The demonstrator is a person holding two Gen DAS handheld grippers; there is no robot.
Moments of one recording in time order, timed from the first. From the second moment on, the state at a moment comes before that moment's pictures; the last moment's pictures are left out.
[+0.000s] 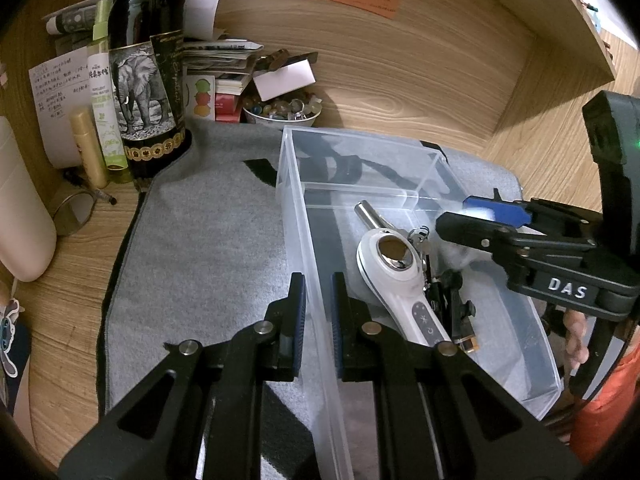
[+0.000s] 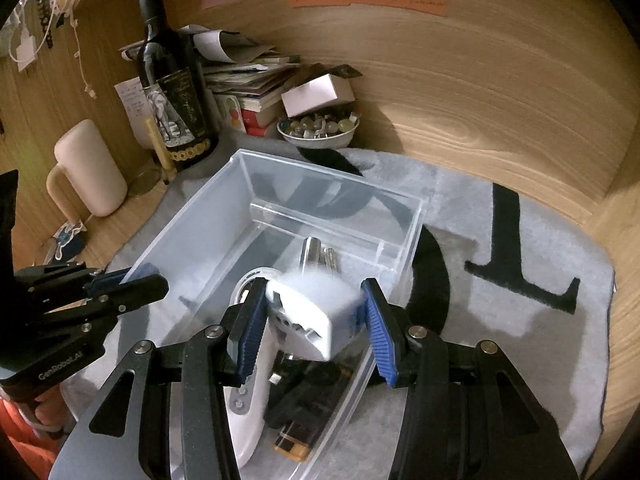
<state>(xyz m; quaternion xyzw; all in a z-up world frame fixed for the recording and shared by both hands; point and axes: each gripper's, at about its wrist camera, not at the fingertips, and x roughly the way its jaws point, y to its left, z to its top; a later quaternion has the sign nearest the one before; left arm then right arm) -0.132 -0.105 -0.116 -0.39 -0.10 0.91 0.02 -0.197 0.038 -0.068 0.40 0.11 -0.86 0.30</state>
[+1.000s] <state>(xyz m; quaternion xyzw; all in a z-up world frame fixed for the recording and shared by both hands) -0.126 -0.109 -0.113 -0.39 -0.10 0.92 0.02 -0.126 0.170 -0.083 0.43 0.01 -0.89 0.16</state>
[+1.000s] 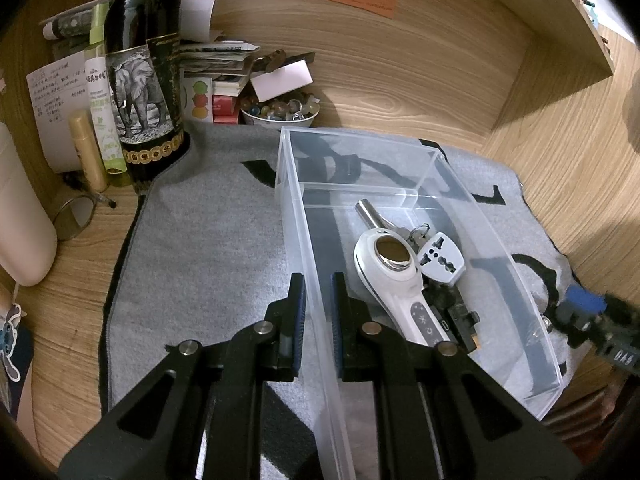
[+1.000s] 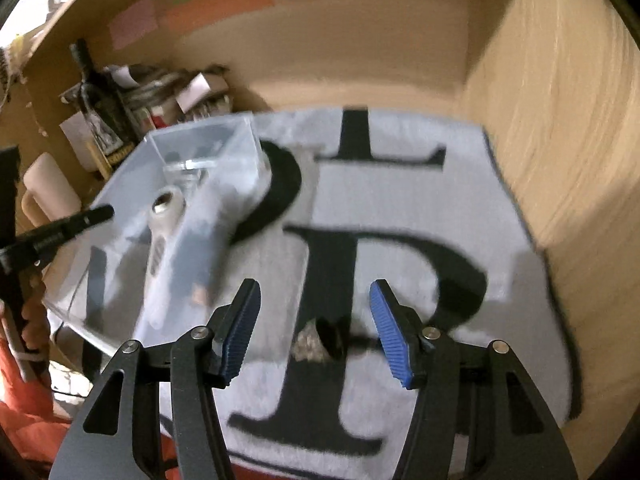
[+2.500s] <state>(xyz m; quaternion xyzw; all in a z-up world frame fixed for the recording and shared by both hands) -0.126 -0.110 -0.112 -0.39 -0.10 0.91 0.02 -0.167 0.070 -0.039 0.32 0.08 -0.90 0.28</state>
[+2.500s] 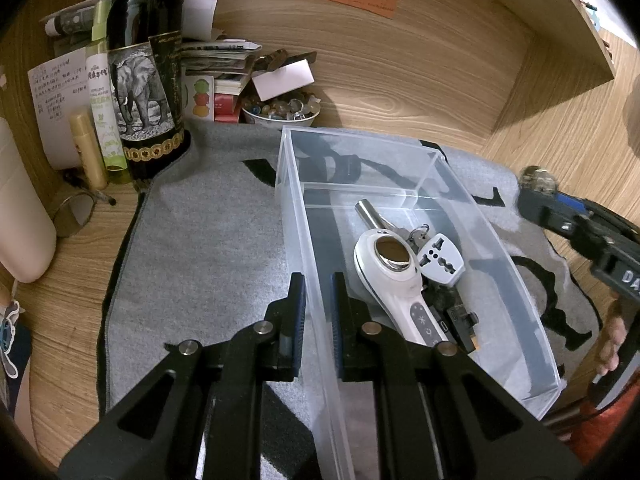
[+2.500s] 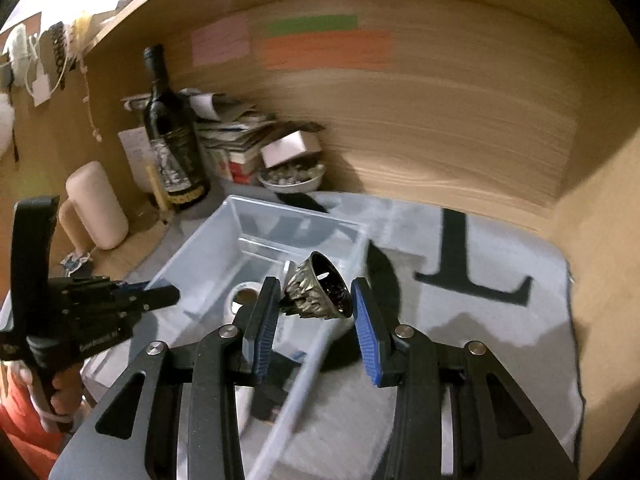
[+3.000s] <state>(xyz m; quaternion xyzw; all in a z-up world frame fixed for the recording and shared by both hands) -0.125 -0.110 -0.113 -0.39 -0.10 0.91 0.02 -0.196 0.036 -0.071 0.37 0.10 -0.87 0.31</state>
